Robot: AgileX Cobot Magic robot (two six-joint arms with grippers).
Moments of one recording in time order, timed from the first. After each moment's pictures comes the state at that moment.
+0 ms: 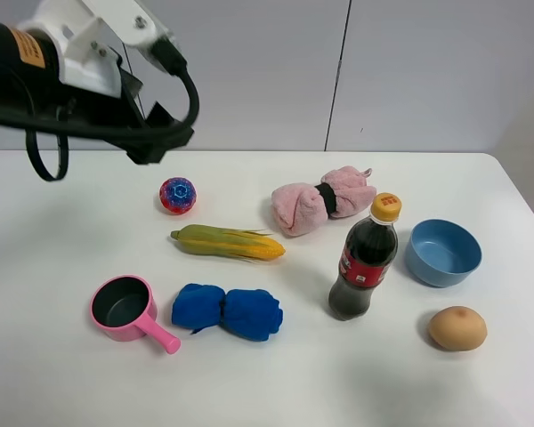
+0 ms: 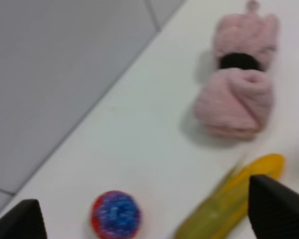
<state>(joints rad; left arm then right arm) -0.52 1.29 -1.08 0.01 0.45 0.34 -0.03 0.00 -0.50 -0.02 1.07 0.07</state>
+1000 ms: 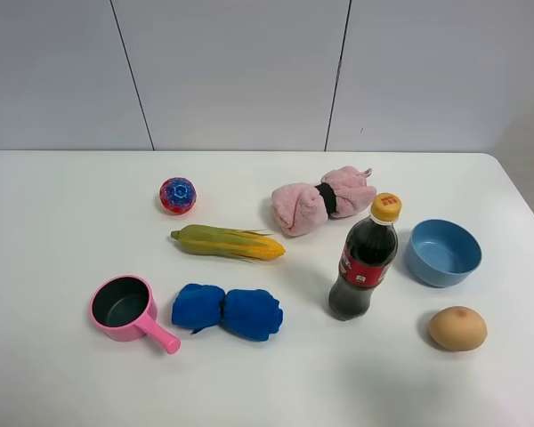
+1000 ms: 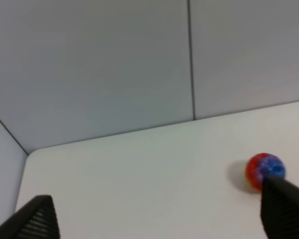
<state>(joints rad) 0.19 0.78 -1.13 -0.21 0.84 0.34 -0.03 0.00 -0.50 -0.02 1.07 0.07</state>
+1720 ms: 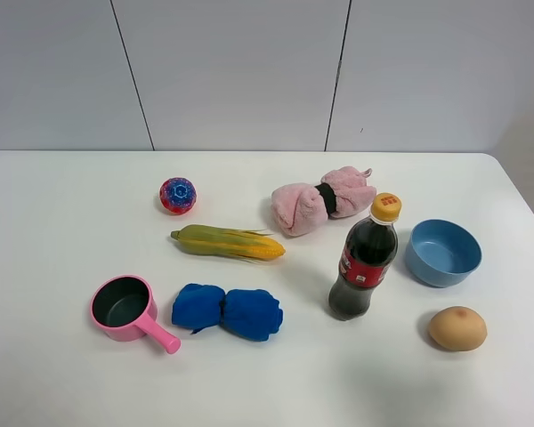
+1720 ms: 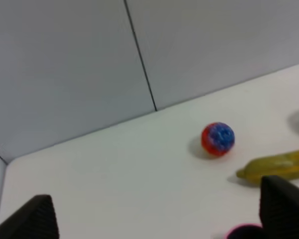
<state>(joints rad) 0.04 0.36 -0.96 -0.16 1.01 0.34 -0.03 0.00 -0.50 -0.02 1.07 0.07</state>
